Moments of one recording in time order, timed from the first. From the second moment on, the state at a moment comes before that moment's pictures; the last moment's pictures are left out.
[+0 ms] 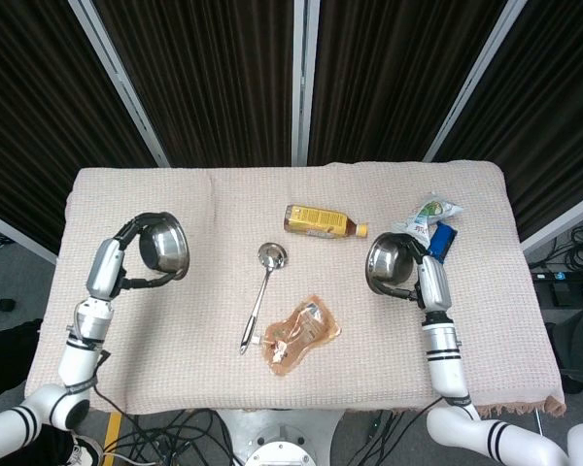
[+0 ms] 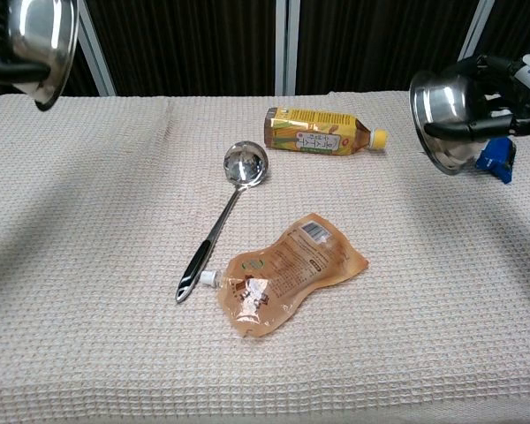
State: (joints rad) left arm -0.48 -1.55 -0.20 -1.30 1.46 1.43 -0.69; right arm 0.49 -1.71 0.25 -1.32 -1.22 1.29 0.45
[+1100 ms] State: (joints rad) left arm -0.54 -1.68 -0.25 -1.40 1.54 1.47 -0.70; right arm 0.92 -1.94 0.39 -1.08 -1.47 0.93 1.92
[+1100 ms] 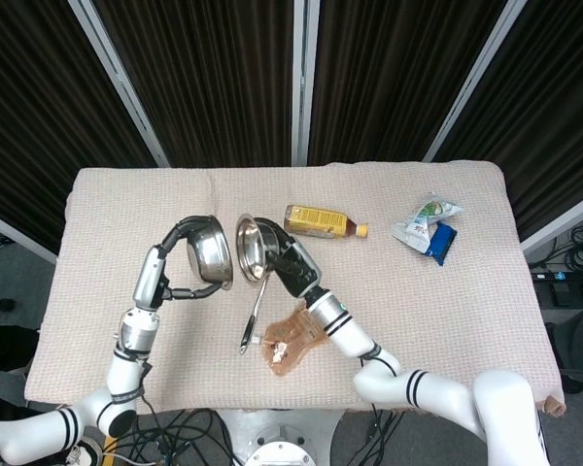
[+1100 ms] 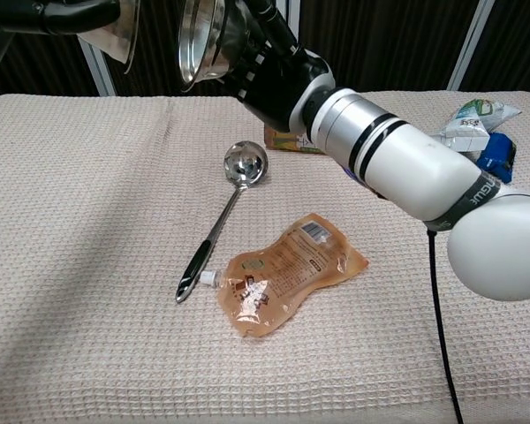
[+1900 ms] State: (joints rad) left arm -0.46 -1.48 -0.15 -1.29 1.48 1.36 -0.55; right arm 0.77 -1.81 0.26 -1.11 -1.43 1.06 1.30
